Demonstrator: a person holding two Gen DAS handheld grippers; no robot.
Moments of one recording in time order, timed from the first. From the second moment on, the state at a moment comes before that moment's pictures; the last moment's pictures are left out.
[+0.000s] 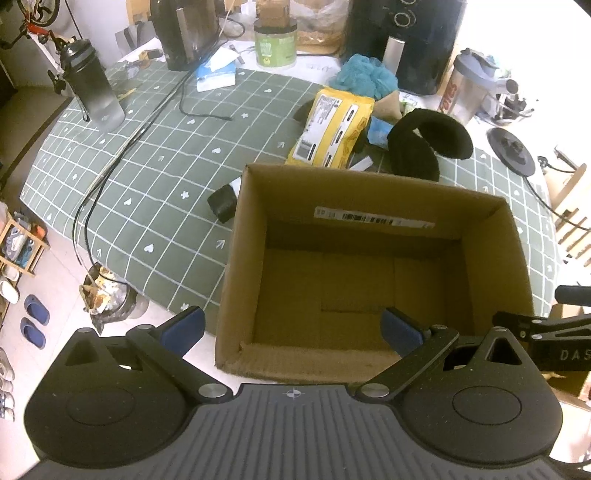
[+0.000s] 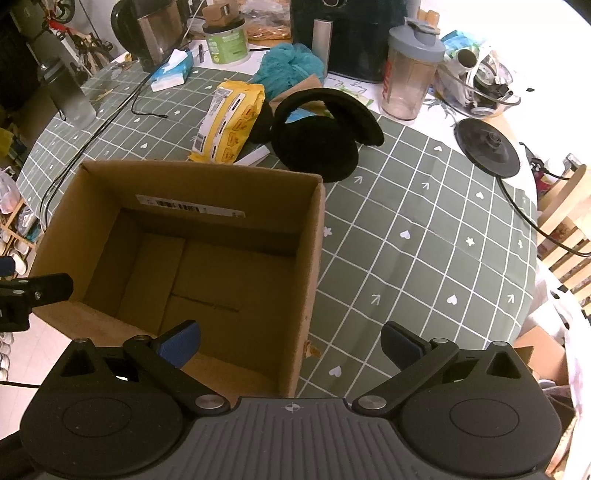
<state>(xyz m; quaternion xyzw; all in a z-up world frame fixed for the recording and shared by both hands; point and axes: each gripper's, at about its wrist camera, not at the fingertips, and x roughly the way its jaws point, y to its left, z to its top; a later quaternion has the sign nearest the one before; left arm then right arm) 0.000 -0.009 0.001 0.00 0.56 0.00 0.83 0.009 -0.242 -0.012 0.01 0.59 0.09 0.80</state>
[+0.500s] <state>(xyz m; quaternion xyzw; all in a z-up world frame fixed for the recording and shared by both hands) 0.027 0.003 0.006 0.00 0.54 -0.03 0.84 0.020 -0.248 -0.007 0.01 0.58 0.05 0.82</state>
